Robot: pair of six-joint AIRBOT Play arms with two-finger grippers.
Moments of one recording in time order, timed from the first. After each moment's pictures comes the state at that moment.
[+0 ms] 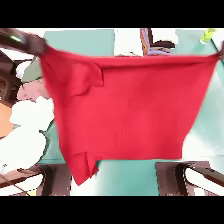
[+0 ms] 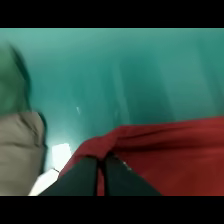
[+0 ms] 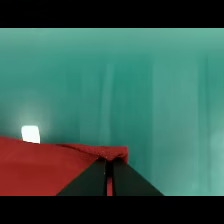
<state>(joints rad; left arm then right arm) -0.19 -1.30 1.72 1.51 -1.26 -1.54 -0.11 -1.17 1.70 -1.53 1.50 1.58</state>
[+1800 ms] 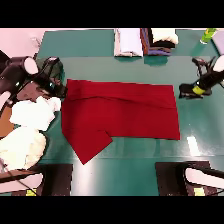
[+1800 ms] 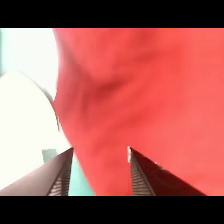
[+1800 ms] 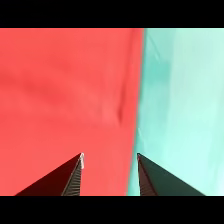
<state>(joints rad) -0.13 -1.32 1.25 1.46 -1.28 -1.53 -0.13 -1.28 1.22 -1.51 1.40 1.59</state>
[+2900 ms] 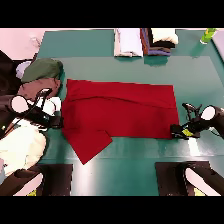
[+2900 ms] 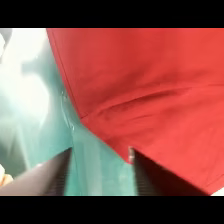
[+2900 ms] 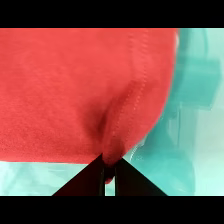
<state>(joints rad) -0.13 -0.92 0.73 1.39 -1.28 -1.62 -0.13 -0.95 0.53 -1.41 1.24 1.64</state>
